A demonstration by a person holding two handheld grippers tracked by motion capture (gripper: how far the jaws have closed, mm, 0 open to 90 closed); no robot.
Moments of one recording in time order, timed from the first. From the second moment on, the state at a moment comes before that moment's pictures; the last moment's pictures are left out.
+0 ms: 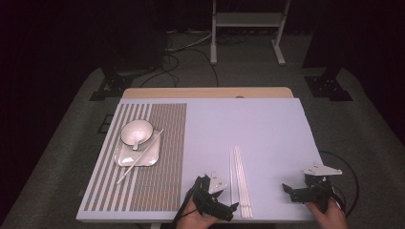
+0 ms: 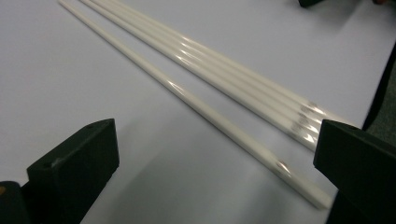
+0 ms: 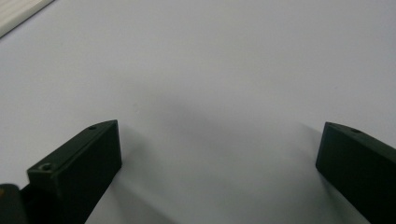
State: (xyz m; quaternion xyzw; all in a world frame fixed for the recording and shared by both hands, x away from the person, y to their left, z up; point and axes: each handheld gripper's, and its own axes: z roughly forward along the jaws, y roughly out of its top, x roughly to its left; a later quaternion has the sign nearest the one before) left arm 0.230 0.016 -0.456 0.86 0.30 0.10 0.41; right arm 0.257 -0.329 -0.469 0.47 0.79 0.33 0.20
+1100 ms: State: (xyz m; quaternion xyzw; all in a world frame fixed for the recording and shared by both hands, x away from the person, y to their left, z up) left arm 0.217 0.029 -0.467 0.87 0.29 0.13 0.37; right arm 0.257 -0.329 -0.469 0.47 0.79 0.33 0.20
